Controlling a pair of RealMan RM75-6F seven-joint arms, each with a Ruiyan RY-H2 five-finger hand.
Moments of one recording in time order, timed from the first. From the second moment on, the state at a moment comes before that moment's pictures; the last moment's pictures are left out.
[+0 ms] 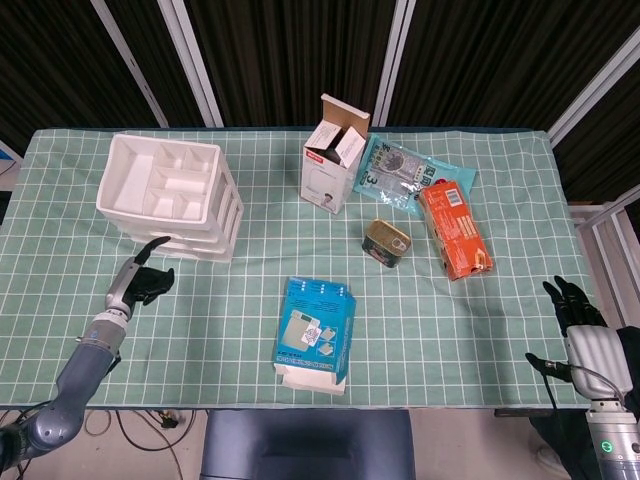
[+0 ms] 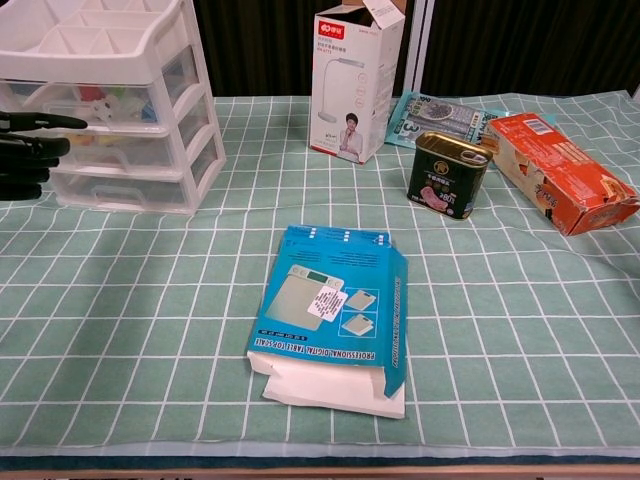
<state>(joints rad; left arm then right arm) -0.44 -1.31 -0.40 -1.73 0.77 0.77 -0.48 0.09 -1.14 0.08 -1.62 -1.49 1.48 0.00</state>
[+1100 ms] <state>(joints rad) -0.47 -1.36 -0.42 -1.69 0.78 0.75 -0.57 0.09 -1.14 0.08 -1.63 -1.49 1.48 0.02</state>
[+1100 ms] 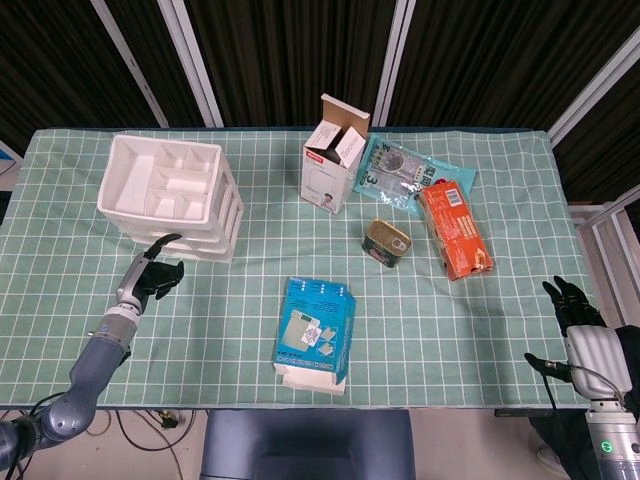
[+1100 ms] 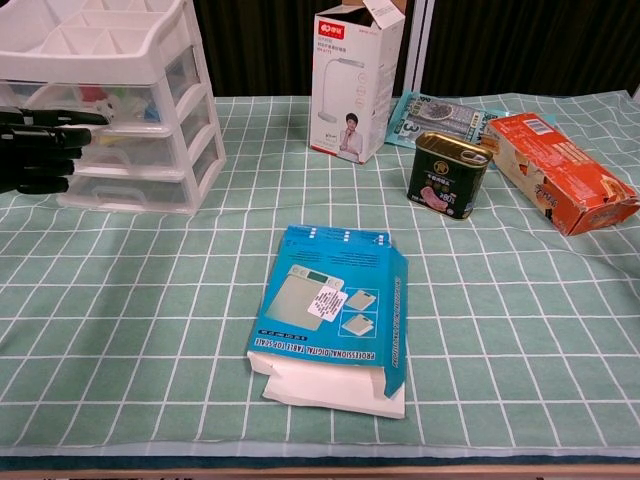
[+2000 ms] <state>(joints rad) -0.41 -1.34 -0.39 -1.73 0.86 0.76 -0.63 0.09 -1.14 0.08 -1.63 -1.49 1.48 0.01</state>
